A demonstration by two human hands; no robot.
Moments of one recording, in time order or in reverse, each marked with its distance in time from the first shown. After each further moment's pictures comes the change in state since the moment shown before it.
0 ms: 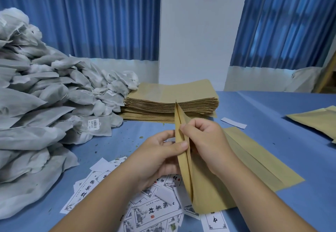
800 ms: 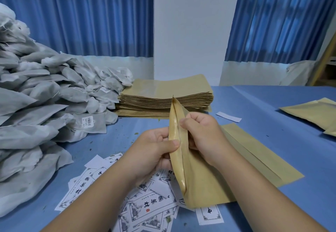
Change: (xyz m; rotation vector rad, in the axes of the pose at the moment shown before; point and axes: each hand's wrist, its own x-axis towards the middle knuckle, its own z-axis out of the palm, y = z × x) left_hand -0.002 0.000 0.004 0.148 -0.094 0.094; right_hand 0.001 -0.003 -0.007 0.122 -0.092 0.127
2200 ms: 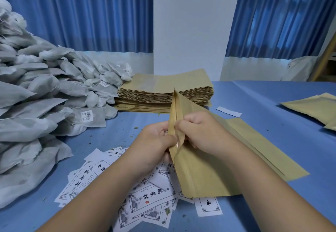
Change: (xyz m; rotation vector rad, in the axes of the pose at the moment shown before) left_hand 0.004 -0.005 0.009 0.174 0.163 0.024; right_hand -0.005 -0.008 -0.005 -0.569 -0.122 -0.087
